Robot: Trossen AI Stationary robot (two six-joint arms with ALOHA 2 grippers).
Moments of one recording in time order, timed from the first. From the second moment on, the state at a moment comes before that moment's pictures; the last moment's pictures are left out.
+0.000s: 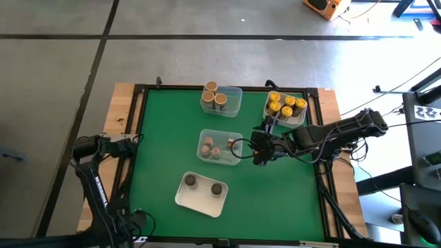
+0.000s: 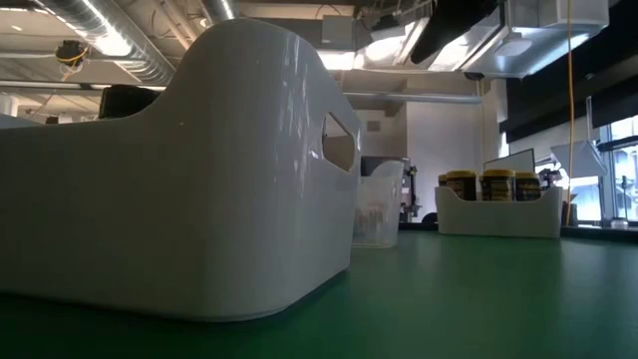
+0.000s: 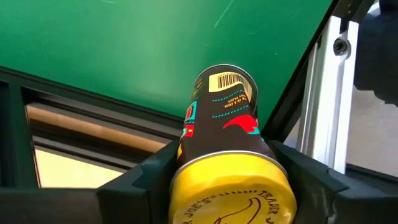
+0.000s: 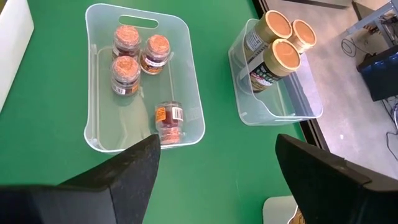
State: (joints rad) left arm -1.20 1.86 1.40 -1.18 0.20 -1.49; right arm 0.29 1.43 1.30 -0.87 0.62 0.23
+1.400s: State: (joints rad) left arm -1.03 1.62 1.44 -1.38 -0.19 -1.52; right arm 0.29 1.50 1.27 -0.64 0.47 0.05
